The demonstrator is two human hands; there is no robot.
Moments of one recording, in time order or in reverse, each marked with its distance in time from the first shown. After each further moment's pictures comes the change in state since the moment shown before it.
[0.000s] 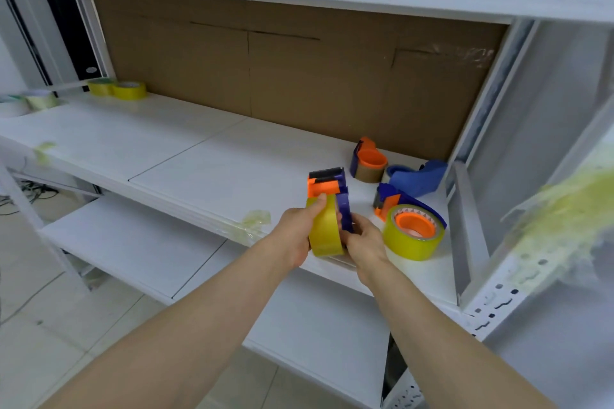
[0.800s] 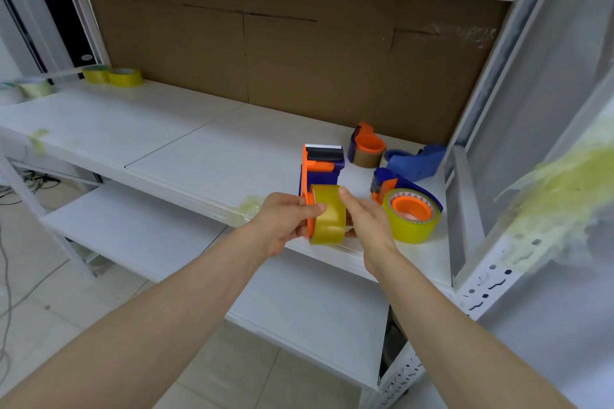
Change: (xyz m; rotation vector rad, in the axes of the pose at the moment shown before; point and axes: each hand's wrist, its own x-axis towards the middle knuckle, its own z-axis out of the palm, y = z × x) left_hand -0.018 -0.001 -0.017 0.223 -0.018 0.090; right_hand -0.027 -0.017 -0.014 0.093 -0.030 -0.048
